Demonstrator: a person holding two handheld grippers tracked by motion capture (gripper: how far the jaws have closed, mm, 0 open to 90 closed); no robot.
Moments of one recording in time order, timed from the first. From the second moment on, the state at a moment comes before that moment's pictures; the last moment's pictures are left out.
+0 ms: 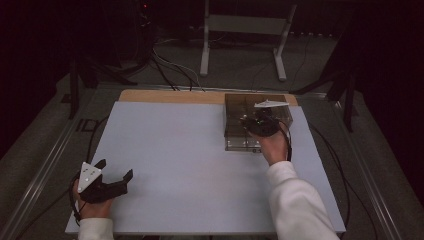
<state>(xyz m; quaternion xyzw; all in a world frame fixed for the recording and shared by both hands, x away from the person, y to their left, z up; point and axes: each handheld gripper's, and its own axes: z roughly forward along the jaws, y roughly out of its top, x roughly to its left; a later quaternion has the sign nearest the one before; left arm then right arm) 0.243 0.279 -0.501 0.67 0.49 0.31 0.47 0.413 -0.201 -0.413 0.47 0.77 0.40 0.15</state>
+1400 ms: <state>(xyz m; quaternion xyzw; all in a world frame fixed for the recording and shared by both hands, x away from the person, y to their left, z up) 0.243 0.278 -0.501 0.67 0.49 0.31 0.47 0.413 -0.238 -0.475 0.52 0.77 0.33 0.17</state>
